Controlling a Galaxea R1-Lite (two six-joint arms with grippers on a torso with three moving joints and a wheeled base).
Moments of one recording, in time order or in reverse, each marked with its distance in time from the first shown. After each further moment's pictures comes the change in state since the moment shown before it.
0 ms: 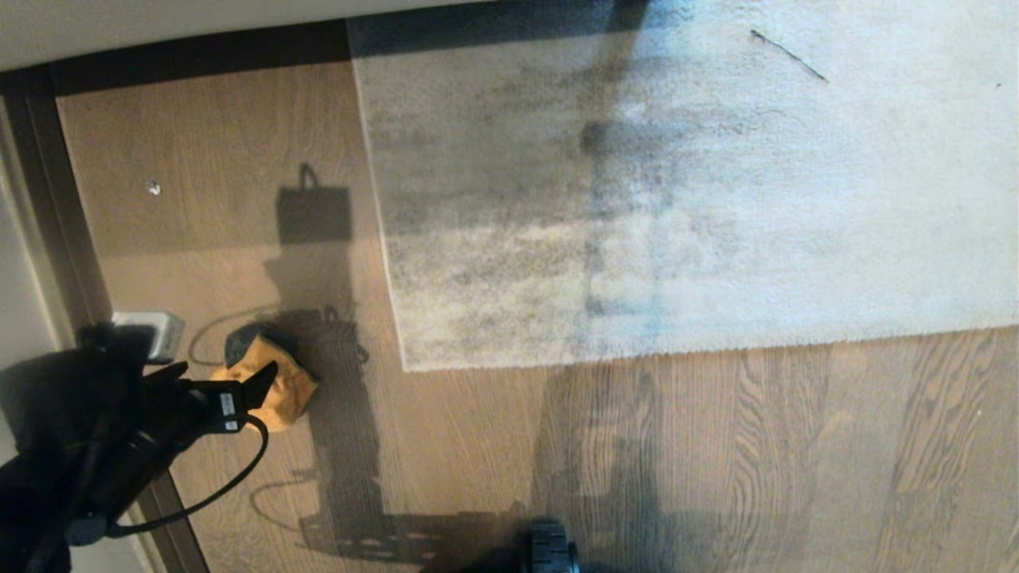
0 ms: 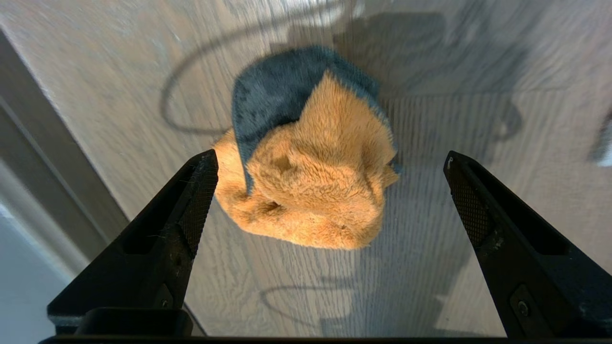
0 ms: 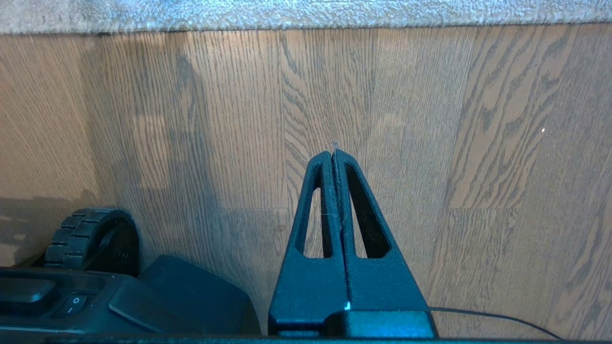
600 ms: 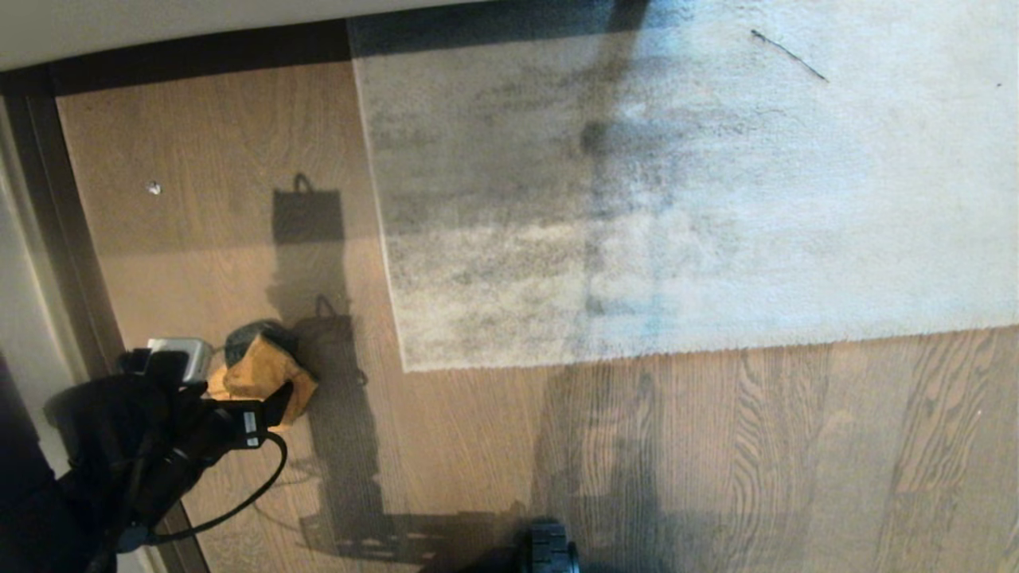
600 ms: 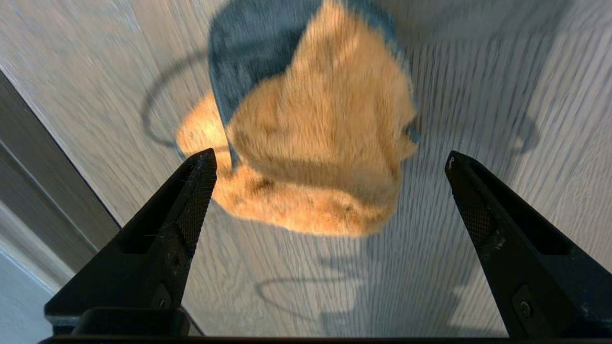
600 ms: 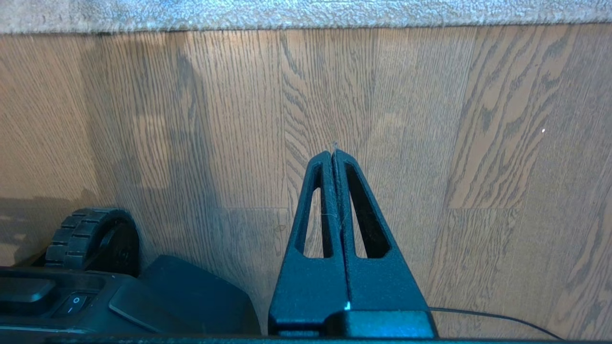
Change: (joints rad) left arm 0.005 0.223 0.054 -0.233 0.007 0.001; right arm 0.000 0.000 0.000 0.000 0.000 0.000
